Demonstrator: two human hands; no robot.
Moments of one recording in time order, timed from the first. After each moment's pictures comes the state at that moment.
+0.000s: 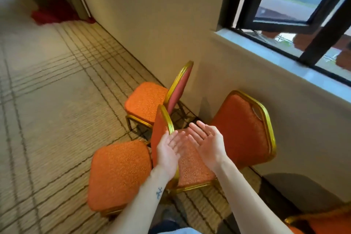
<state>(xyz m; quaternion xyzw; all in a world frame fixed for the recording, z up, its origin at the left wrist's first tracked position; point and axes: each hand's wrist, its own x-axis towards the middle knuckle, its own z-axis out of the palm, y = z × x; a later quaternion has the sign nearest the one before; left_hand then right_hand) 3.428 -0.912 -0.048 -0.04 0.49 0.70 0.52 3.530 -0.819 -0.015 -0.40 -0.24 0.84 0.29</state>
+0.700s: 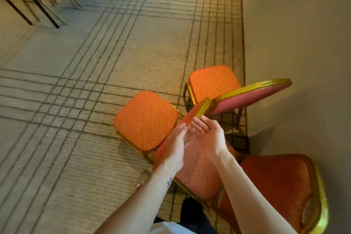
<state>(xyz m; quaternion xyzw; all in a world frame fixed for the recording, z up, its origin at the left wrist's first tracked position) 3.432 -0.807 -0.108 -0.28 0.53 0.78 0.18 3.423 -0.694 -0.087 -0.34 -0.38 0.86 -0.07</state>
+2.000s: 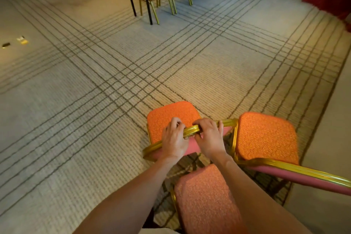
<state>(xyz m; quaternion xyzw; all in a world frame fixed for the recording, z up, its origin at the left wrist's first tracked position) 3.339 -0.904 -0.123 -0.19 0.95 0.21 -0.13 3.269 -0.771 -0.103 0.26 -0.92 0.30 -0.08</state>
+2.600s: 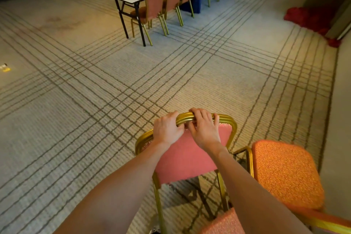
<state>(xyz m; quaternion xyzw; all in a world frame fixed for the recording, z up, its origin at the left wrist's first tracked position) 3.175 -1.118 -0.045 -0.15 0.96 0.17 -0.14 3.125 -0.973 -0.048 0.24 -0.94 0.25 0.01</state>
